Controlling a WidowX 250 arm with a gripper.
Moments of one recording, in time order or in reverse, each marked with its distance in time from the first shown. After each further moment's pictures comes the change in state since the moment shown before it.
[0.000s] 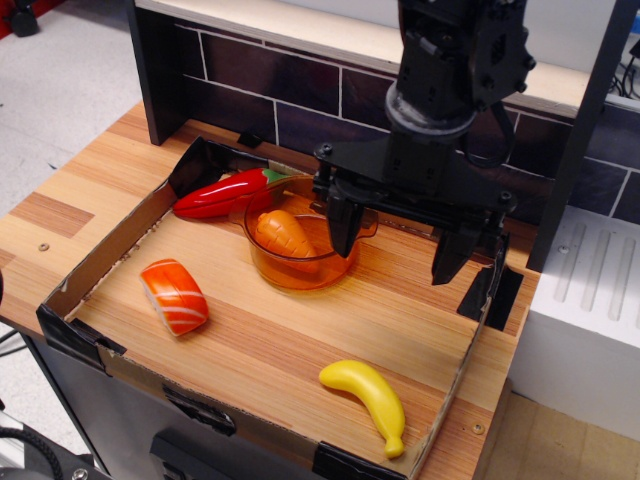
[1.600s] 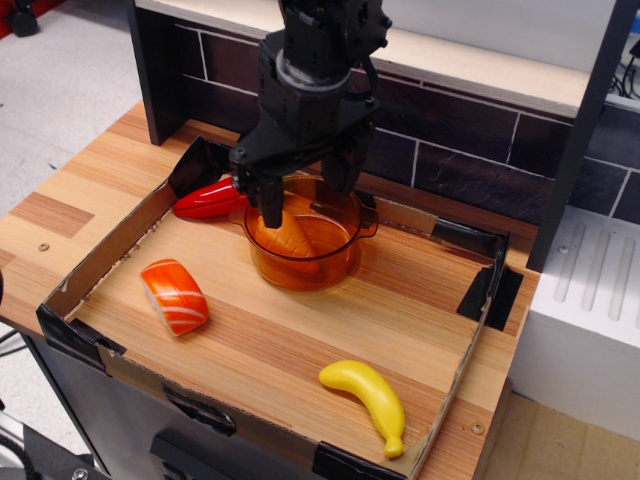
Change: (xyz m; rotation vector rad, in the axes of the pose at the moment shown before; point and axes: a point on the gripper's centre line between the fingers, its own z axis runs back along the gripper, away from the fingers) arm 0.048 0.080 -0.034 0.049 -0.042 0.966
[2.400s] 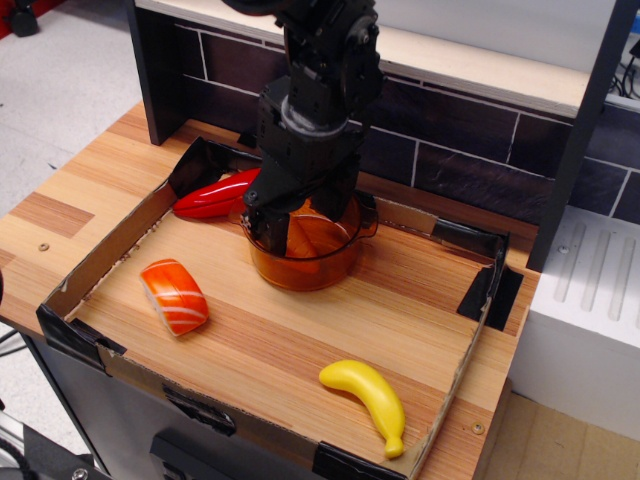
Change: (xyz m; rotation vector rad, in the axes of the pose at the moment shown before) arm -0.003 -0.004 -0.037 0.040 -0.020 0.117
